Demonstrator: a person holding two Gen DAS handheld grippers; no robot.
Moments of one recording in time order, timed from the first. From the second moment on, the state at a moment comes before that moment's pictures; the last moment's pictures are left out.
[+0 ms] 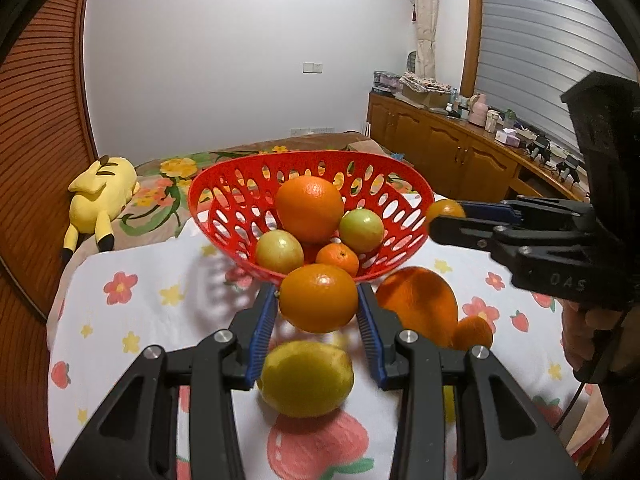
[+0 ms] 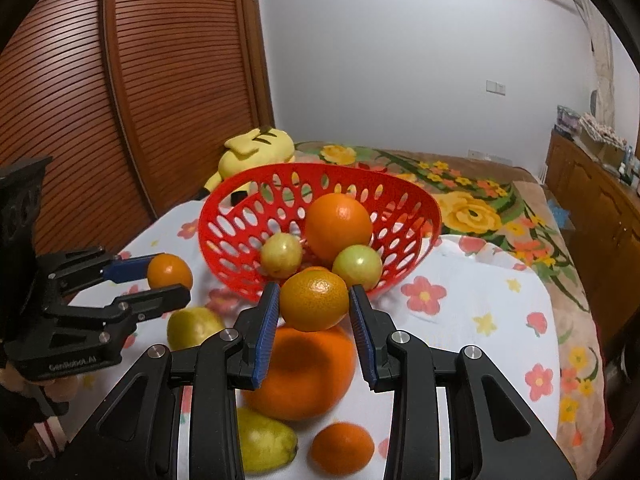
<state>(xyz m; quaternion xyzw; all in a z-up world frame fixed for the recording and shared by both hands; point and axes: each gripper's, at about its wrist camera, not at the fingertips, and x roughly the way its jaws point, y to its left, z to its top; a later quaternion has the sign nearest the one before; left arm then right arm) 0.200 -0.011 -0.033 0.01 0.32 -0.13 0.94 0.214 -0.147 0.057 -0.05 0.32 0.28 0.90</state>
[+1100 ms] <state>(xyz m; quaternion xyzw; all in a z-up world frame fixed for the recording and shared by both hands) 0.248 -0.031 -0.032 0.03 0.34 -0.12 0.93 0.223 -0.149 0.052 -0.05 0.33 0.28 0.90</state>
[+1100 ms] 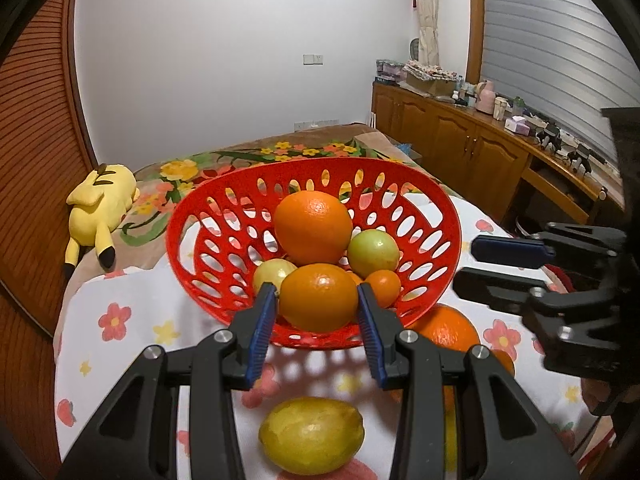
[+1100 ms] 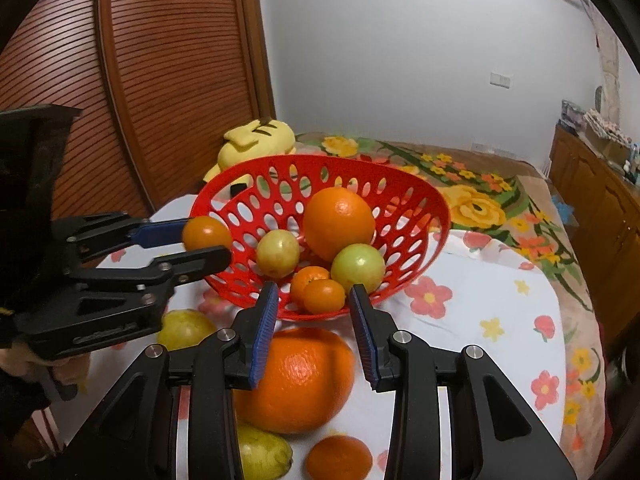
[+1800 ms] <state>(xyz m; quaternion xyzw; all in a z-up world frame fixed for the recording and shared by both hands) 0.221 -0.022 -0.033 0.01 0.34 -0.13 0.93 0.186 -0.179 0.046 -0.04 0.33 0.29 0.90</state>
